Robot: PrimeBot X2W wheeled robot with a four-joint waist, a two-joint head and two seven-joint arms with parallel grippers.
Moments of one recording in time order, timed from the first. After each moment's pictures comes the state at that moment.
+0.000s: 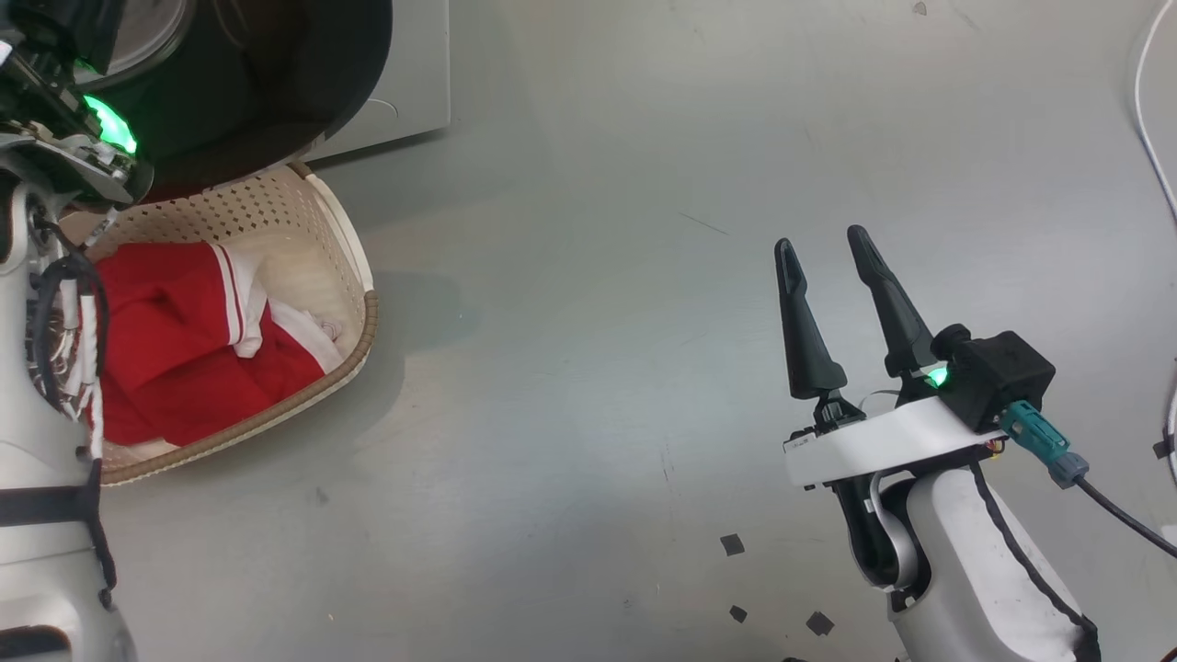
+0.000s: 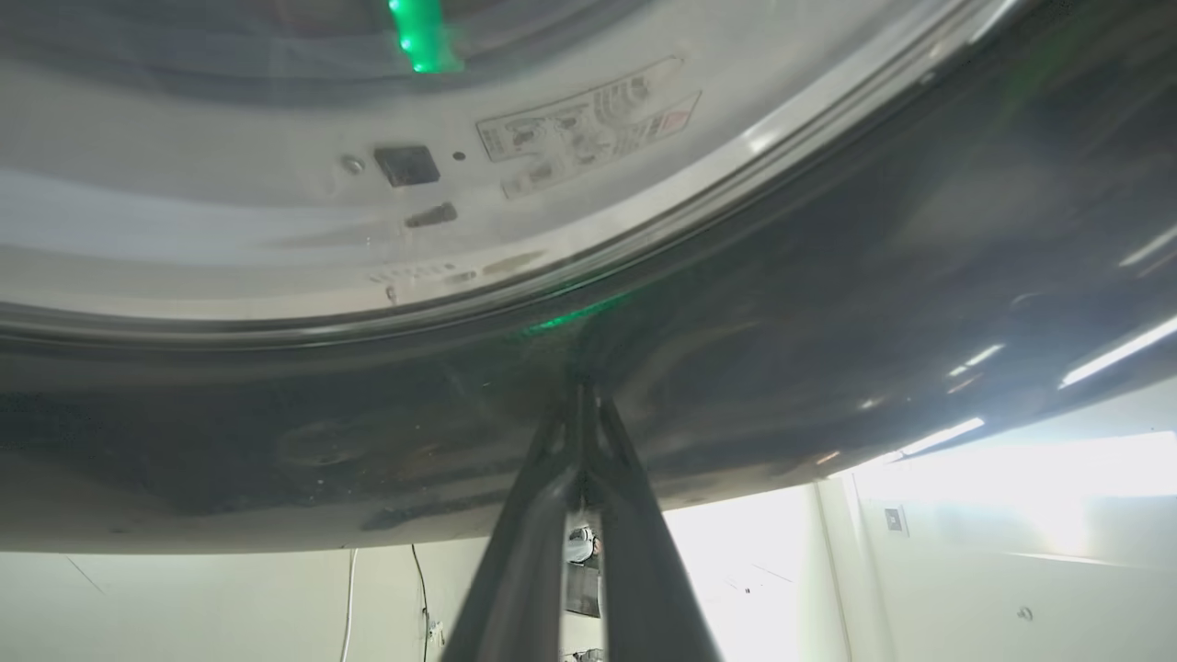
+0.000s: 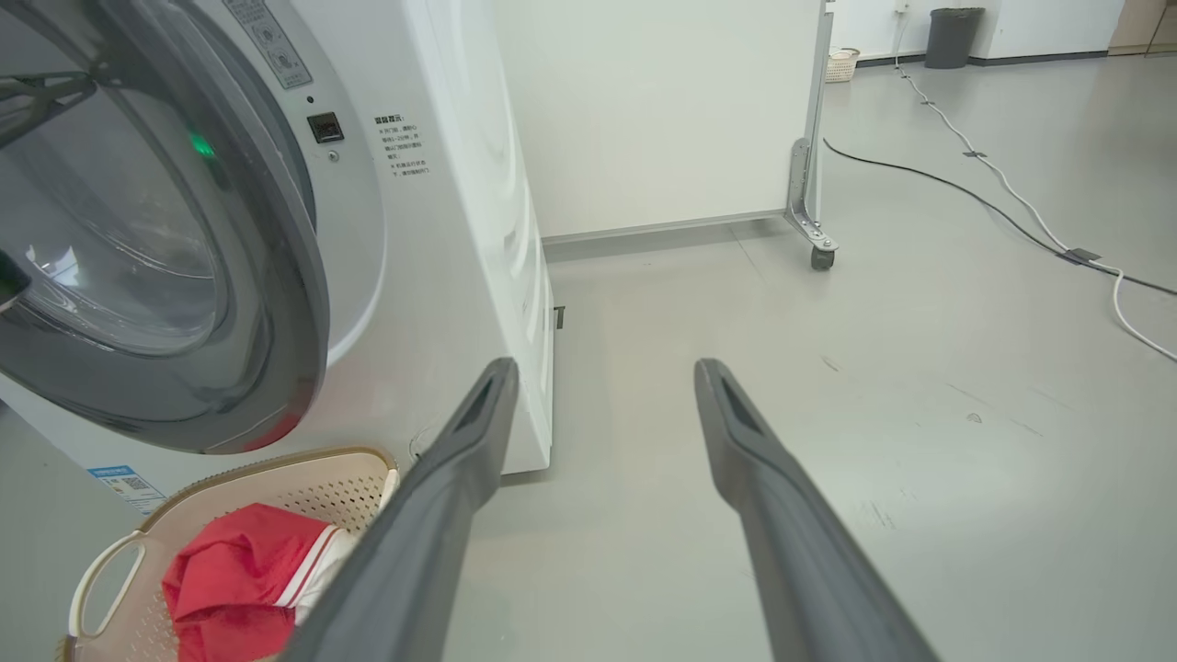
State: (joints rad) left arm -0.91 0.16 0.03 0.42 -1.71 -0.07 0.55; right arm -0.26 -0.05 0.34 0.09 0.41 -0.04 -0.25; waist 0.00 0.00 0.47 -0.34
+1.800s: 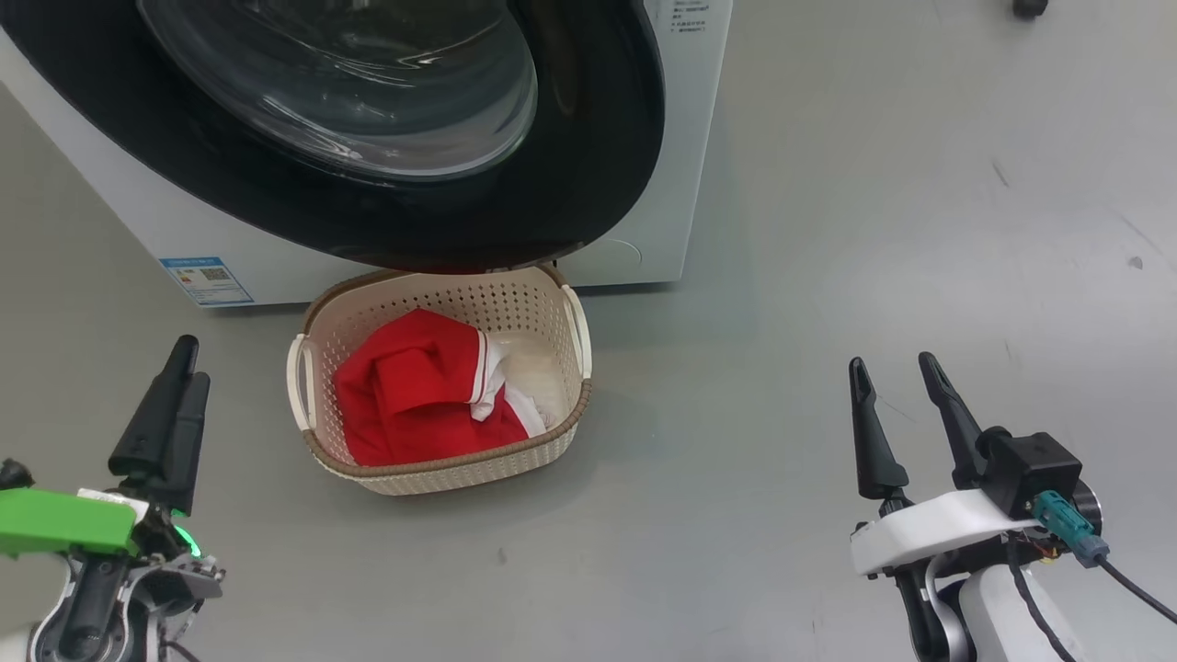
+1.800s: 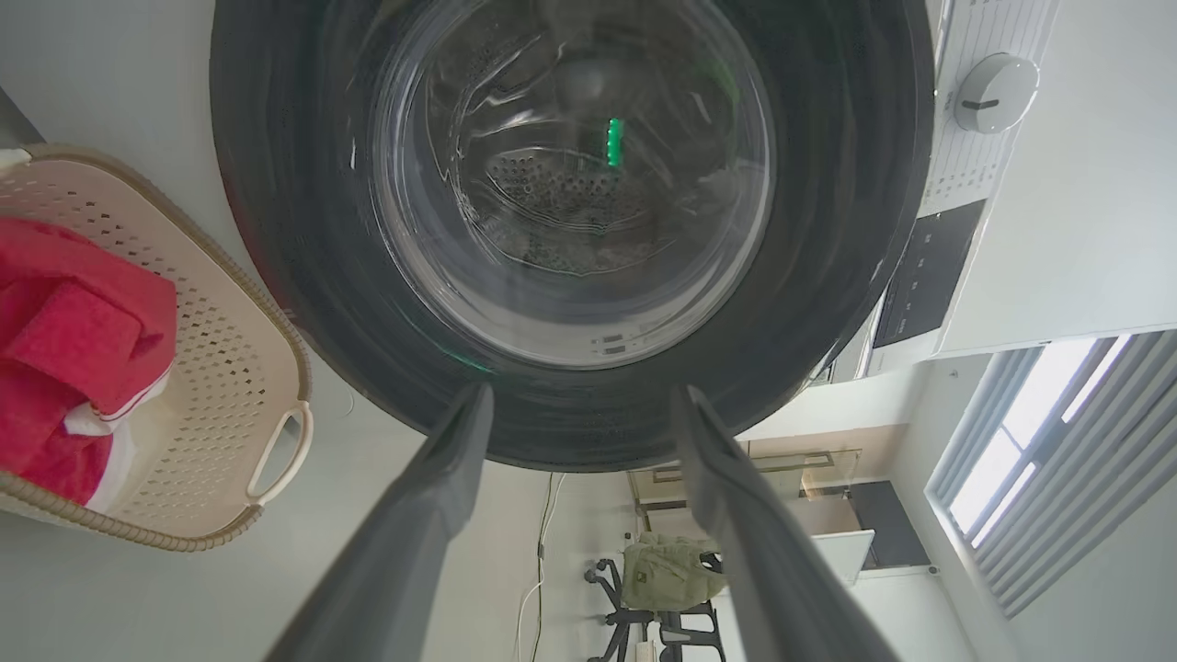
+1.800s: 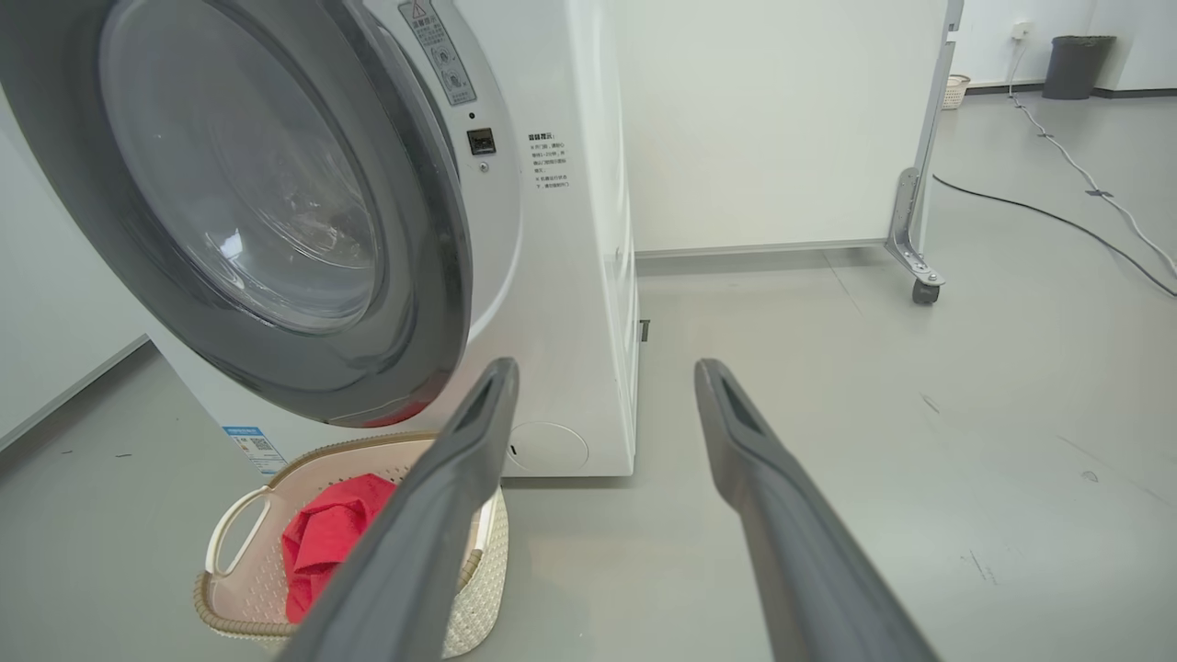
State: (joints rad) left arm -0.15 0.04 0.20 0.09 -1.60 -0.12 0.39; right arm -0.10 -0.05 0.20 0.19 0.32 -0.01 -0.25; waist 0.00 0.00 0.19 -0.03
